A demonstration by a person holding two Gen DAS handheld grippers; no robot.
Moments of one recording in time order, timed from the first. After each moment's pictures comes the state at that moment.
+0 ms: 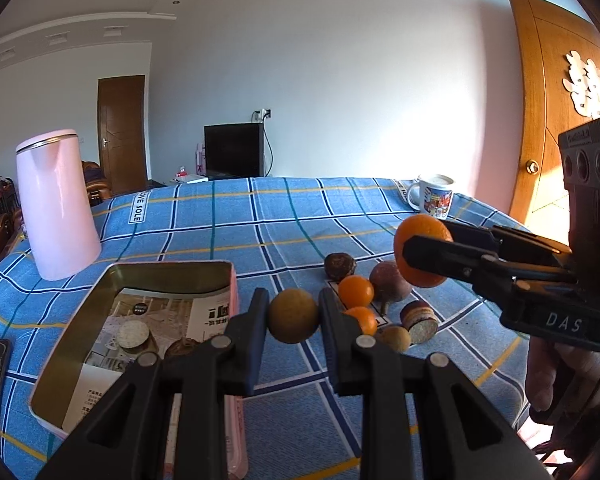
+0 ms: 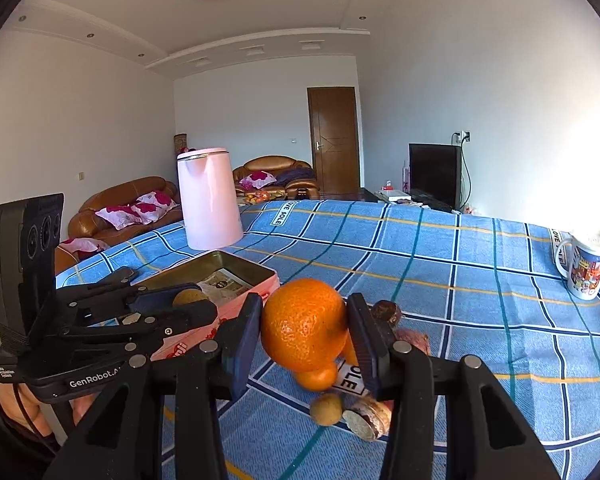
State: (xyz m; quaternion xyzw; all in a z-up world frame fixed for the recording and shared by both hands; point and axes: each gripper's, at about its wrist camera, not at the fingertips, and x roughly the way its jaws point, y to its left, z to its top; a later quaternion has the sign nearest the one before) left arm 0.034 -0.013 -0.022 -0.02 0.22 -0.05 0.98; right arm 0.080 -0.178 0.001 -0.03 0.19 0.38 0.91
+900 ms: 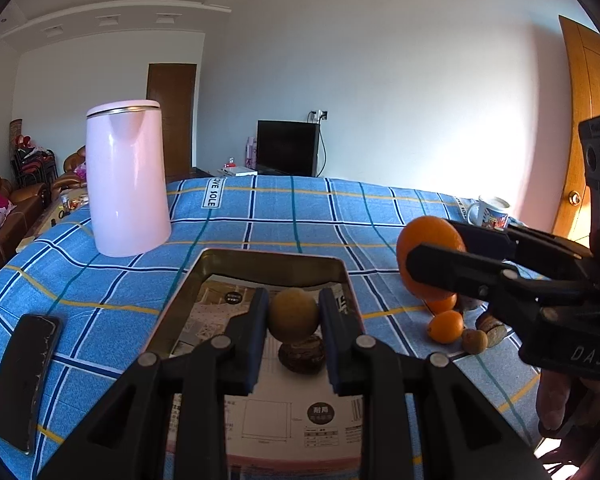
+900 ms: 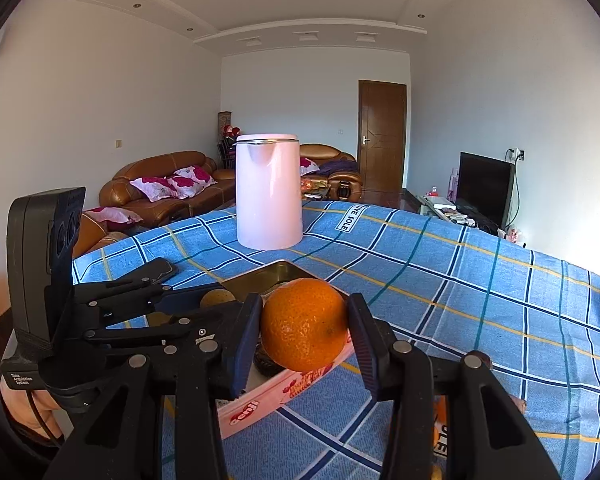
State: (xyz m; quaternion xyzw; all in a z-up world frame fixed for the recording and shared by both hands) left arm 0.026 0.067 -0.028 -0.06 0.22 0.03 0.97; right arm 0.078 -0.075 0.010 -0.09 0.19 0.45 0.87
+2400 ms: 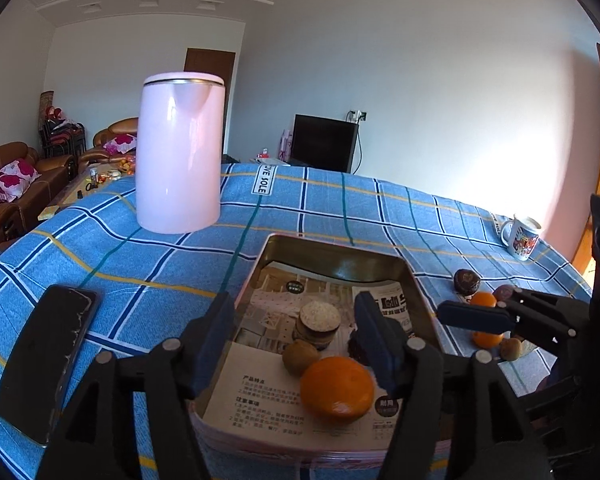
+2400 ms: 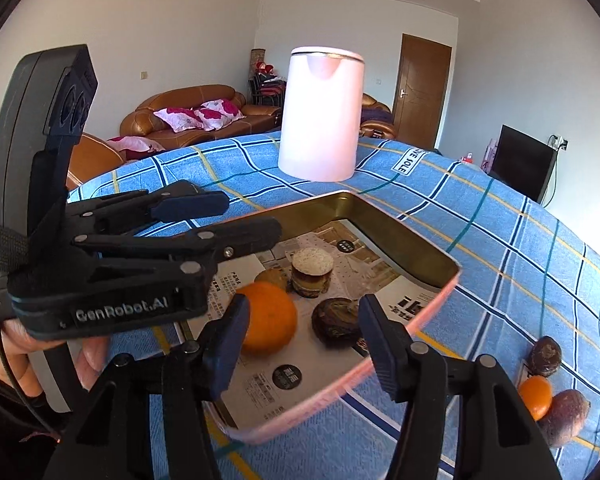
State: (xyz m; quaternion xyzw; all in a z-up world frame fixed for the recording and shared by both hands) left arm 0.015 0.108 -0.035 -0.10 0.22 0.08 0.97; right arm 0.064 -0.017 -0.032 -0.17 0.26 0.47 0.83
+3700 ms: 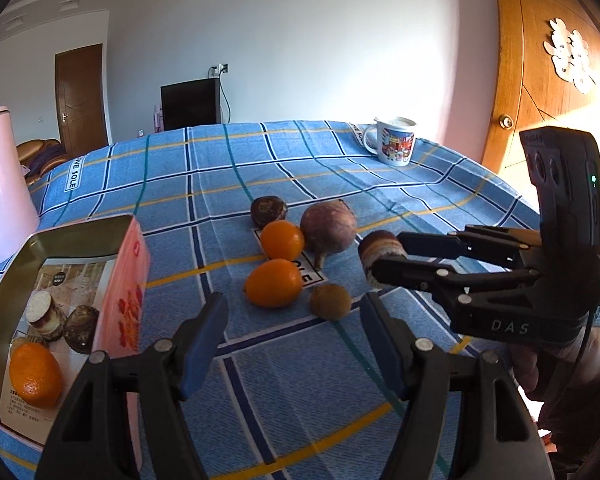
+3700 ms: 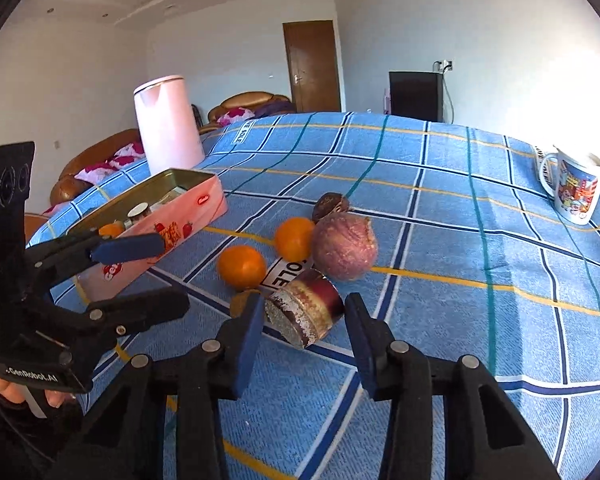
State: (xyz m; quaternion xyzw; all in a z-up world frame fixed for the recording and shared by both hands) left arm 0.060 -0.076 -0.053 0.00 0.31 -0.12 0.94; right arm 0.107 -0.224 -0.055 -0.05 0.32 0.33 0.89
